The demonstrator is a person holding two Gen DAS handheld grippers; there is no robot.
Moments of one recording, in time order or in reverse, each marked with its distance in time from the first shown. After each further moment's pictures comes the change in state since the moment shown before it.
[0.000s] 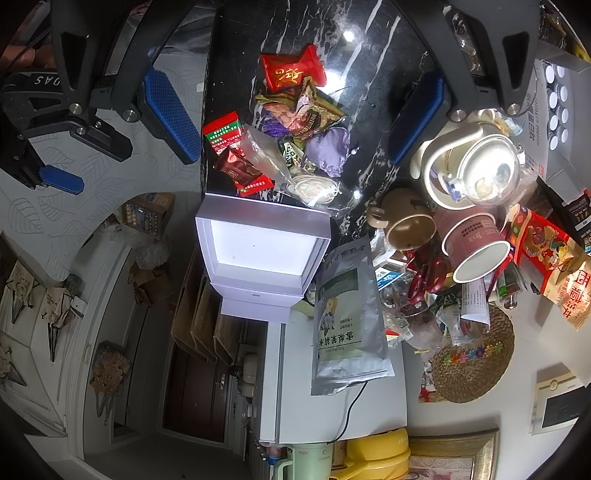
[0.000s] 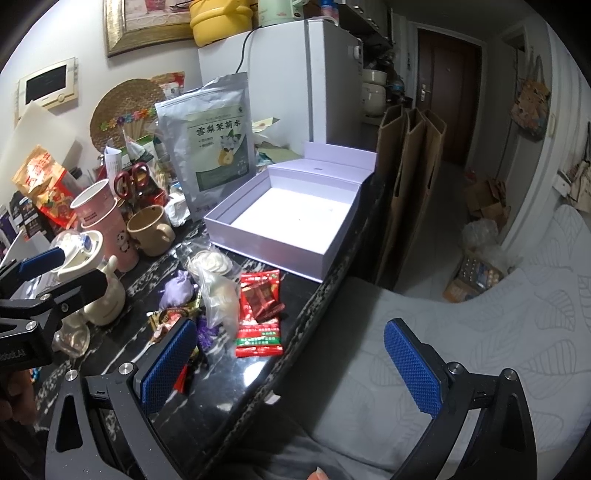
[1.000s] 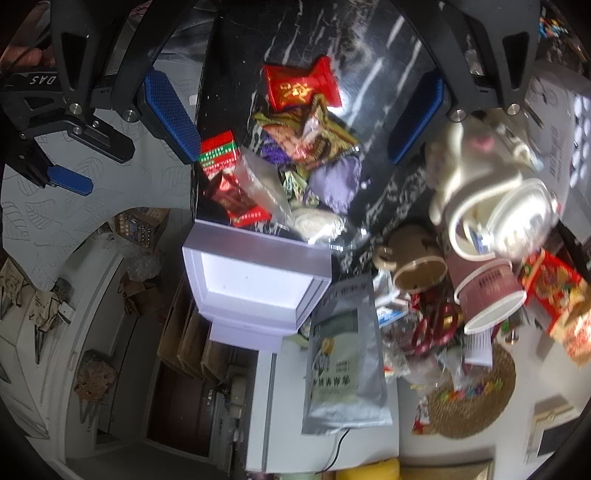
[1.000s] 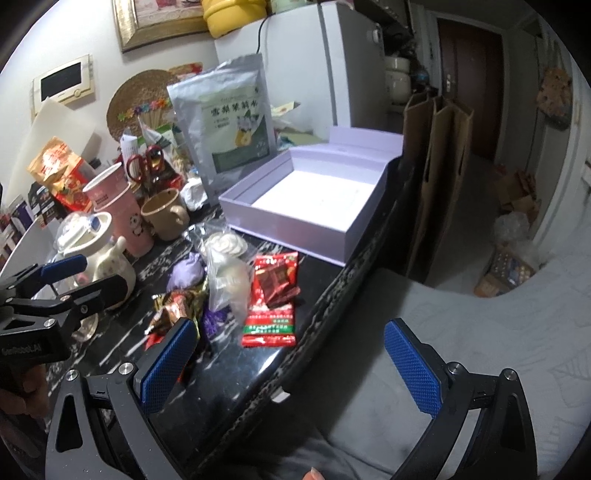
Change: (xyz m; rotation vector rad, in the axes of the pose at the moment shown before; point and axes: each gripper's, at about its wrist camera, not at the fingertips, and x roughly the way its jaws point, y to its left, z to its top) left arm 0.038 -0.005 -0.034 -0.062 0.084 0.017; right arm 0.039 -0.017 -0.025 -0.005 0.023 0.142
